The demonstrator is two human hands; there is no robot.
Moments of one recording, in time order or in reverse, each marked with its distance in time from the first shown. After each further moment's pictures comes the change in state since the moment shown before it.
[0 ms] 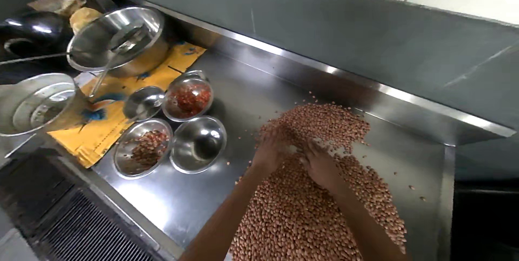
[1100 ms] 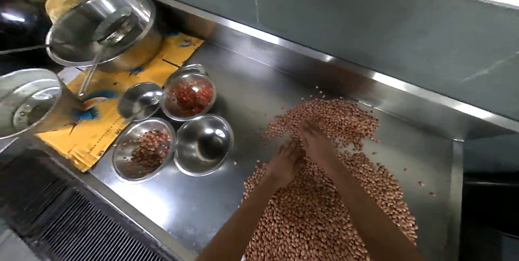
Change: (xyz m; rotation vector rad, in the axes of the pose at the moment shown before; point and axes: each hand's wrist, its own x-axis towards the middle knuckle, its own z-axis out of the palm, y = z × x) left_hand -0.015 0.004 0.020 -0.011 -0.218 0.115; right_hand 0.053 -0.046 -0.028 0.086 0.257 -0.111
